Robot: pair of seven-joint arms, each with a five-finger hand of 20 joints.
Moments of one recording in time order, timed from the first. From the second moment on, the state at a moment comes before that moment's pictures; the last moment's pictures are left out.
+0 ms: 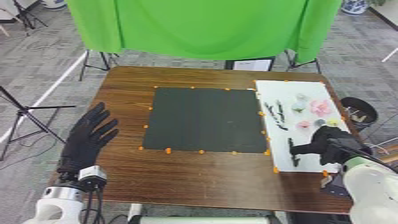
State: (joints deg) left arm 127.0 -59.8 -95.4 -120.3 41.3 5.5 15.9; right arm -121.0 -48.3 97.1 -133.5 -124.0 -21.8 41.3
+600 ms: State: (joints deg) left arm 126.6 -59.5 -95.1 -120.1 41.3 5.3 15.1; right arm -118.5 -48.2 90.0 -128.5 -125.6 -22.1 42.0
